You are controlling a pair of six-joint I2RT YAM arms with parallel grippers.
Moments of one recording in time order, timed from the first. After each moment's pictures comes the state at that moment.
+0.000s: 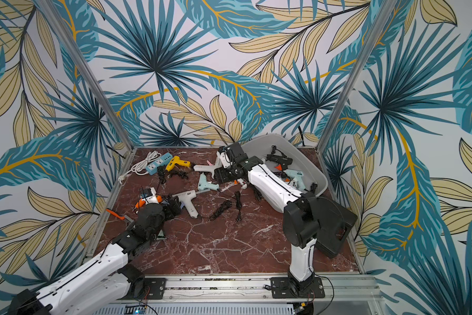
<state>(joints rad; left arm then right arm) -0.48 0.82 0.40 -0.06 -0.45 -0.69 0.56 1.98 1.75 -0.69 -0.15 0.11</state>
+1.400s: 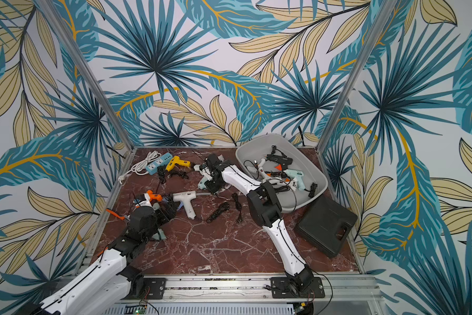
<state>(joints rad) -0.33 0.79 0.32 -0.04 -0.22 -0.75 0.62 2.47 2.14 -0.86 -0.13 -0.13</state>
